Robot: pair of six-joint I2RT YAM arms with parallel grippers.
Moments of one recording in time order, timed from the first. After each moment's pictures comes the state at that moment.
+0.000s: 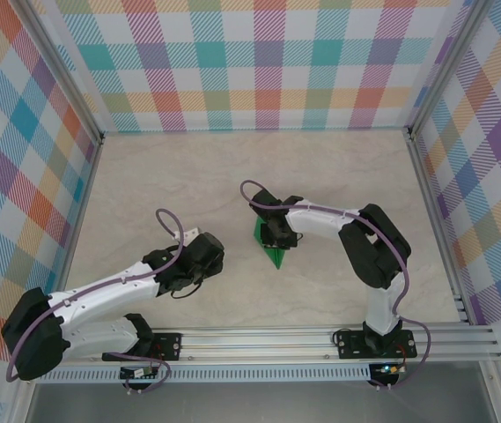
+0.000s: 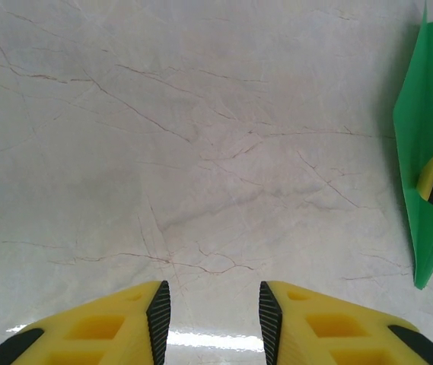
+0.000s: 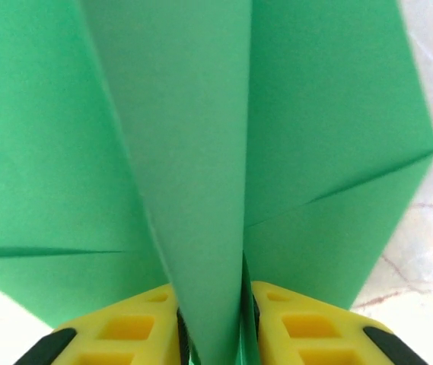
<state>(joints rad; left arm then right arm) -0.87 1.10 0.66 -0.60 -0.31 -1.12 0.77 1.91 1.26 -0.72 0.06 0.76</state>
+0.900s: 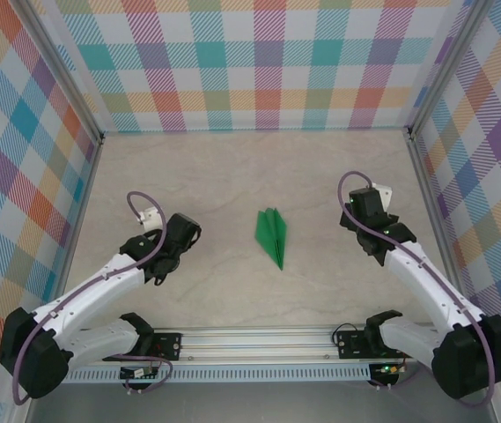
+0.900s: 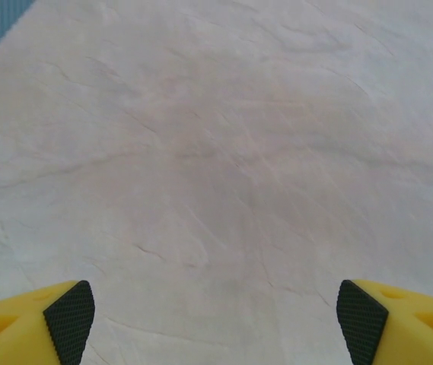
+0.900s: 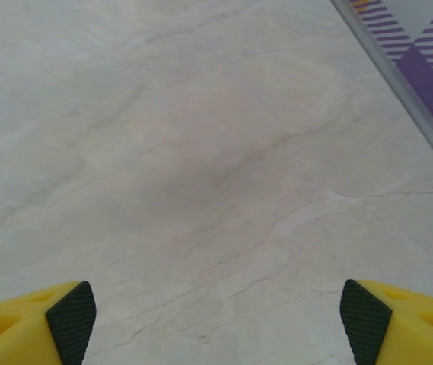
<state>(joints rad) -0.58 1.05 0.75 -0.79 -0.71 -0.87 0.30 1.07 0.73 -0.51 0.48 0.41</state>
